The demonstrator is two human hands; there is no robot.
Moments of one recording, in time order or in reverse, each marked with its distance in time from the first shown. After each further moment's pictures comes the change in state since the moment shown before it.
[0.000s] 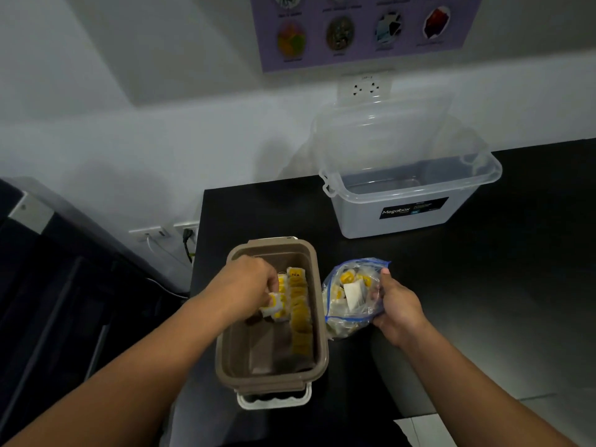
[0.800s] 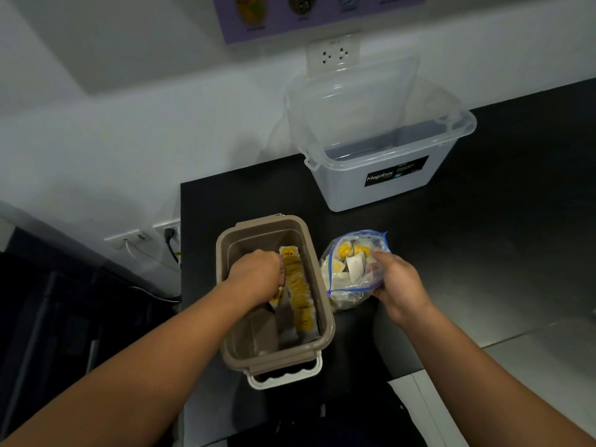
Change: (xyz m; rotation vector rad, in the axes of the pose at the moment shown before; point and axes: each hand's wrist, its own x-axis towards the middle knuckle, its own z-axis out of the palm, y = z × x) left_hand 0.037 0.000 0.046 0.037 -0.027 0.107; right_hand -0.010 0.029 -0.013 -0.013 0.024 -0.157
